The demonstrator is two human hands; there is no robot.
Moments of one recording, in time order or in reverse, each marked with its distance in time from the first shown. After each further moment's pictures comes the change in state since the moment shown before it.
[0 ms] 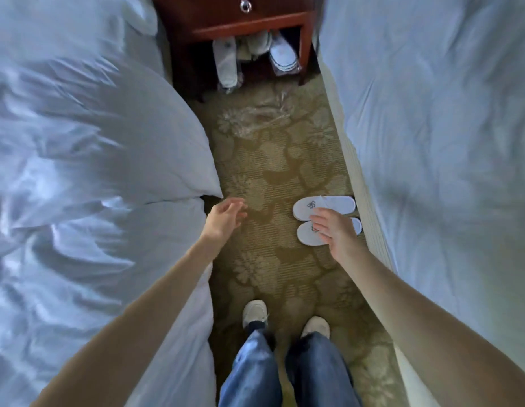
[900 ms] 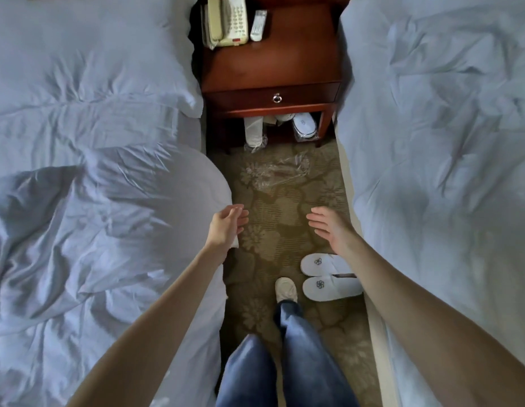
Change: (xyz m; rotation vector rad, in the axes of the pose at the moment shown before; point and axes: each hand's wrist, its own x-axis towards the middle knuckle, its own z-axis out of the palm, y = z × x) left_hand 0.036 0.207 -0.051 -0.094 0.150 0.028; right_hand -0.022 -0.235 0.077 -0.169 -0.148 -0.114
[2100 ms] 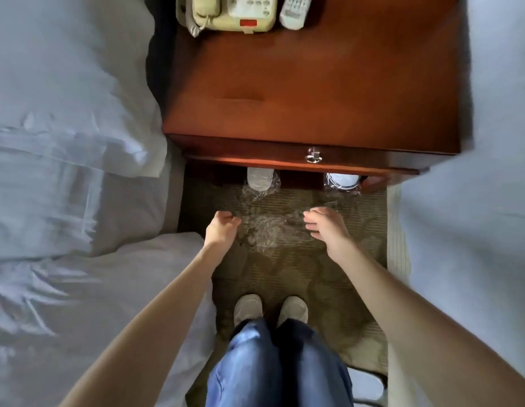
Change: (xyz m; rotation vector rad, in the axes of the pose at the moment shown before) left_hand 0.522 0.000 0.060 0.173 0.111 -0.270; right_hand 0.474 -0.172 0.111 -0.250 0.049 0.006
